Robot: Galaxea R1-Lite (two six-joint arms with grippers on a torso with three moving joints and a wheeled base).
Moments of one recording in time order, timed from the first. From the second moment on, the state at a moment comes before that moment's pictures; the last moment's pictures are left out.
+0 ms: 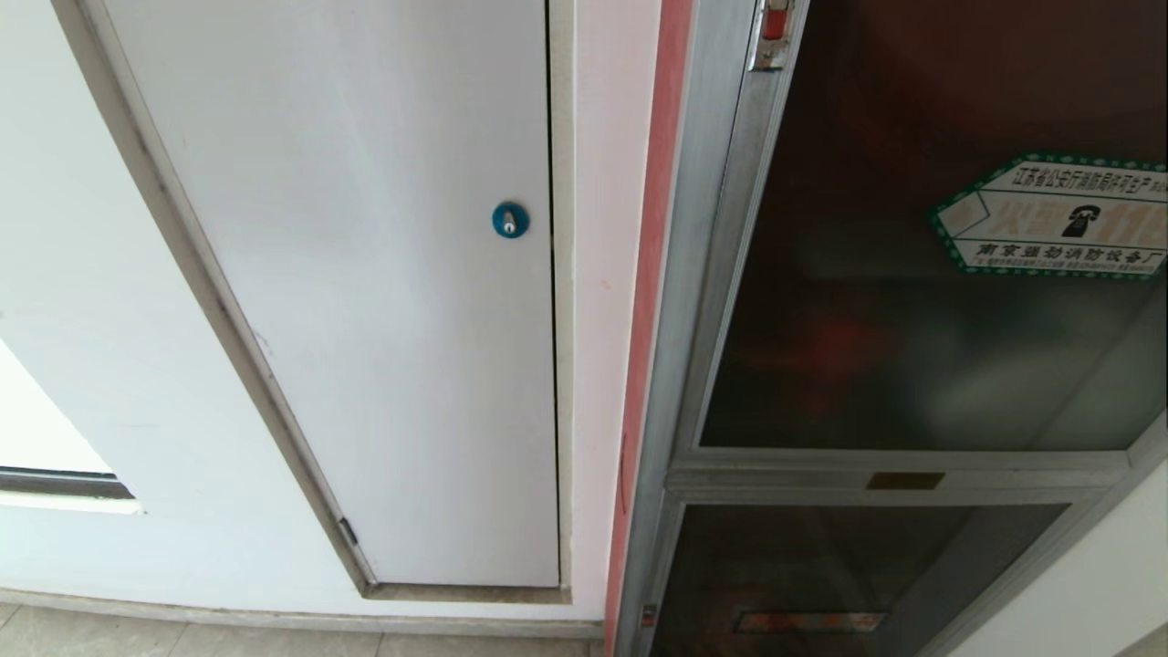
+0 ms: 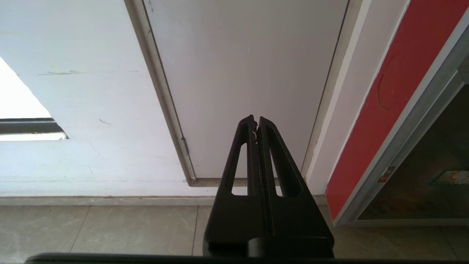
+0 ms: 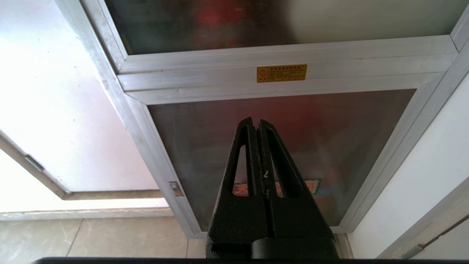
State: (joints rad) left arm 0.01 0.00 0.00 0.01 -0.04 0.02; right arm 0.00 0.00 0.00 0.00 -0.04 0.09
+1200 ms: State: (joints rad) left arm 0.01 0.00 0.00 0.01 -0.04 0.02; right arm 0.00 0.00 -0.03 0.01 -0.06 0.11
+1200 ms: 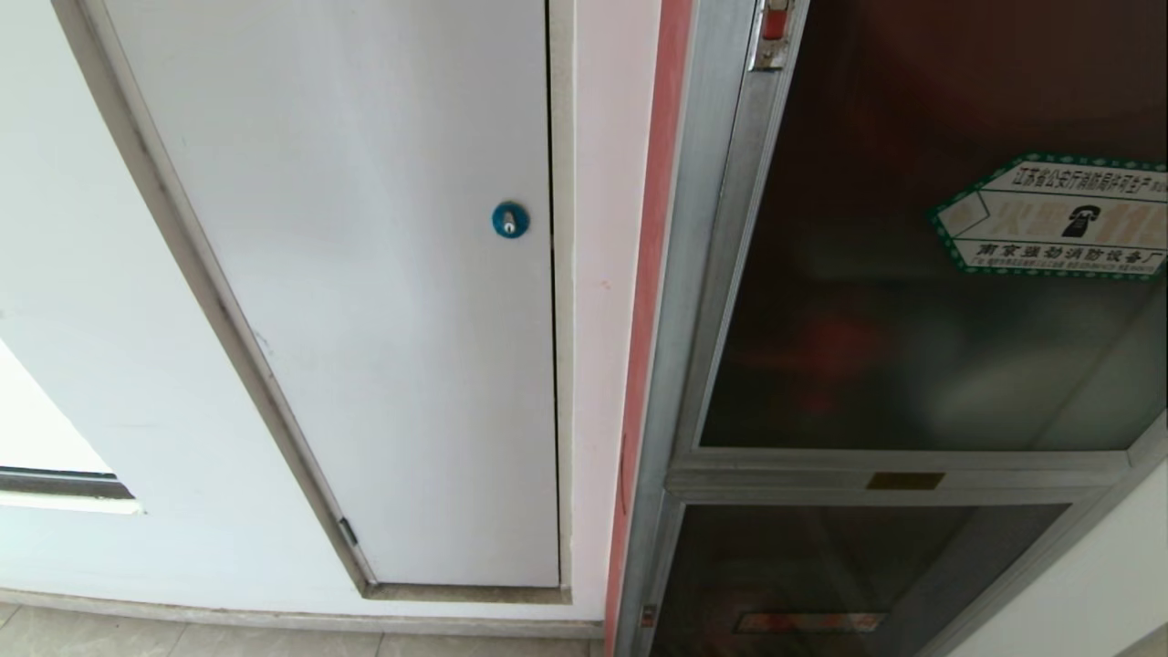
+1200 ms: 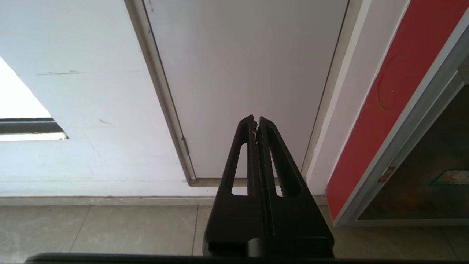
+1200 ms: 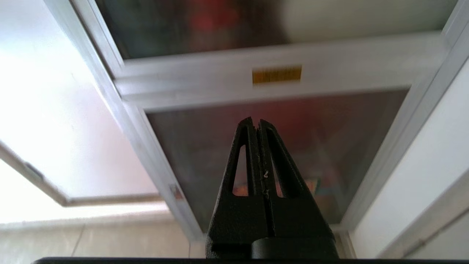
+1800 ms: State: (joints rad) left arm 0.01 0.00 0.00 0.01 -0.04 0.02; right arm 0.00 0.23 -0.39 0.02 0.06 0.12
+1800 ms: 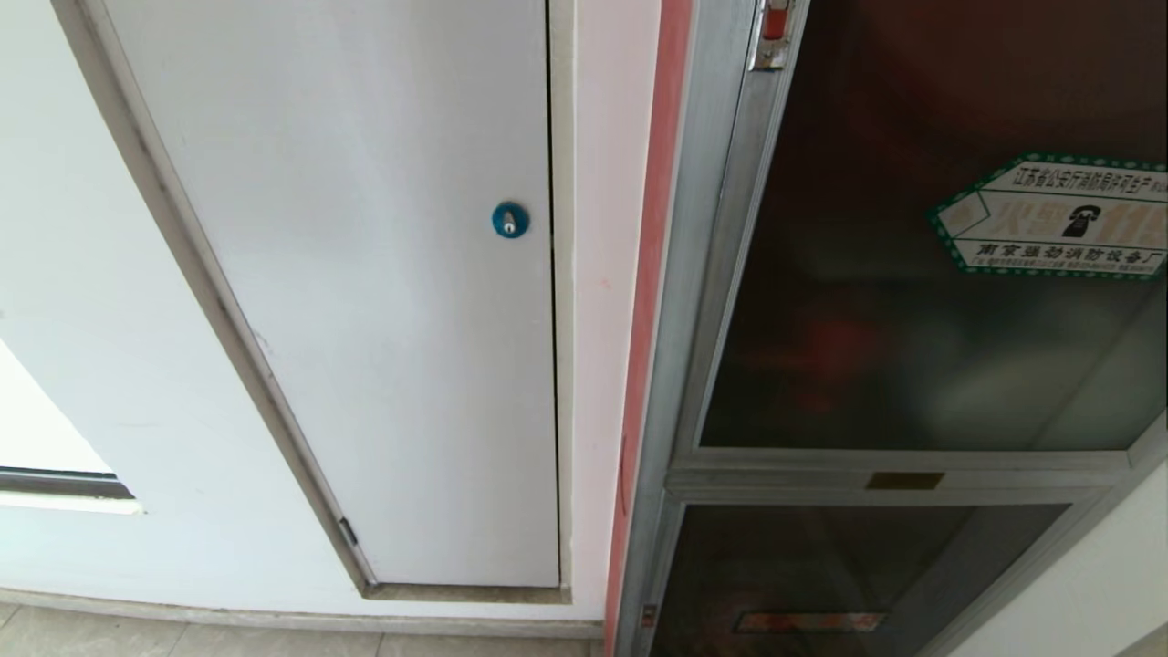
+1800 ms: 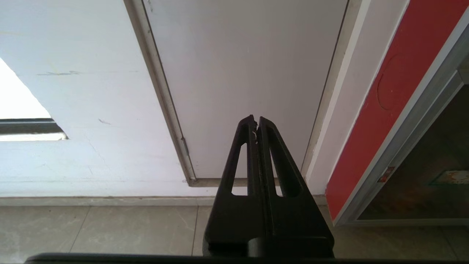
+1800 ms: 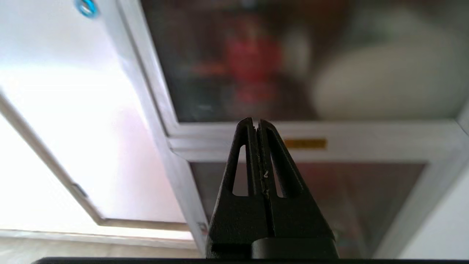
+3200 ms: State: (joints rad) left arm 0.01 0.00 0.00 0.01 -0.04 0.02; right arm 0.24 1.09 -1.36 0.15 0.44 0.36
